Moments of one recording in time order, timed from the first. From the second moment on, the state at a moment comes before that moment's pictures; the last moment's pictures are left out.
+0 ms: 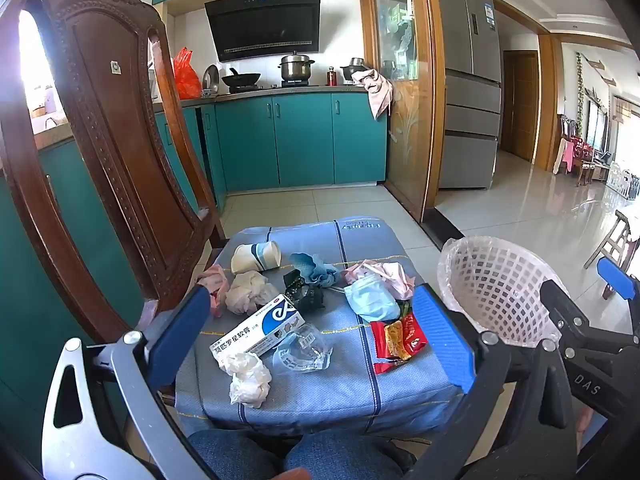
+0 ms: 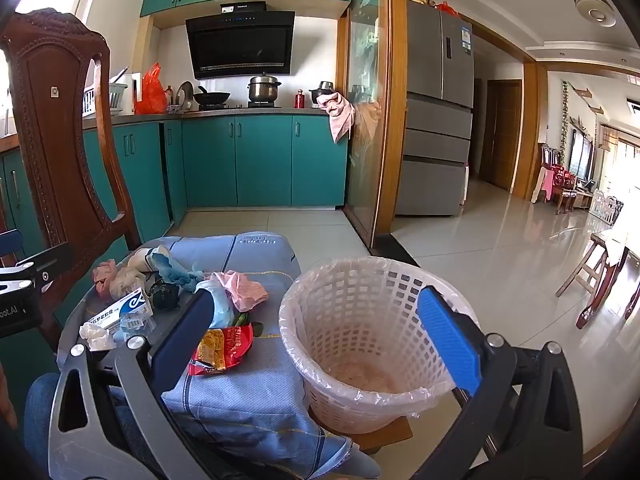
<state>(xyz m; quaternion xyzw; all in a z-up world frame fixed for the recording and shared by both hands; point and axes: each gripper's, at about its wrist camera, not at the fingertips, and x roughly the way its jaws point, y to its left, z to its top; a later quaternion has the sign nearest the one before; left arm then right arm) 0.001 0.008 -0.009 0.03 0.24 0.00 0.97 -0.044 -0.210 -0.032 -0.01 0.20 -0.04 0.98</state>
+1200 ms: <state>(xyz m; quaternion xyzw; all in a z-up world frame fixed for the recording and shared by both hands) 0.002 0.012 -0.007 0.03 0.24 0.00 0.97 -0.043 -0.208 -0.033 -0.01 0.19 -0.04 0.98</state>
